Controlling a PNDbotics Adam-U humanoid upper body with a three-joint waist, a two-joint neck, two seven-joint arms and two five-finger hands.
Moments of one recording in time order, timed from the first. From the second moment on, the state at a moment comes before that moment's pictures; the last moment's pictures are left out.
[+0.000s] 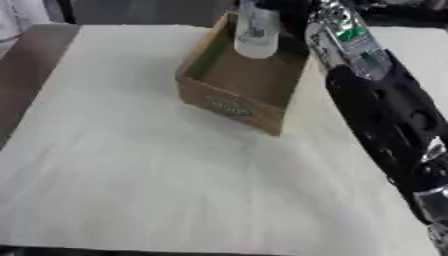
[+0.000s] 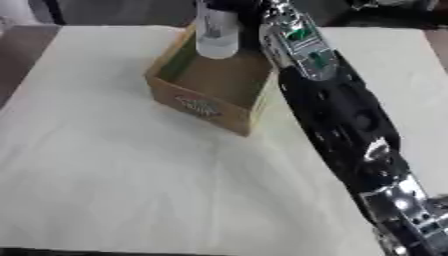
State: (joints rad) left arm -0.20 0.48 0.21 -1.74 0.17 0.06 0.47; right arm -1.14 -0.20 0.20 -1.06 -0.33 0.13 0.09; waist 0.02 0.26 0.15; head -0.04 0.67
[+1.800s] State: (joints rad) left arm -0.19 0.47 0.21 -1.73 0.18 0.05 0.47; right arm -1.08 -0.22 0.17 -1.00 -0.09 0.07 0.09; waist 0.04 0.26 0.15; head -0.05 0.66
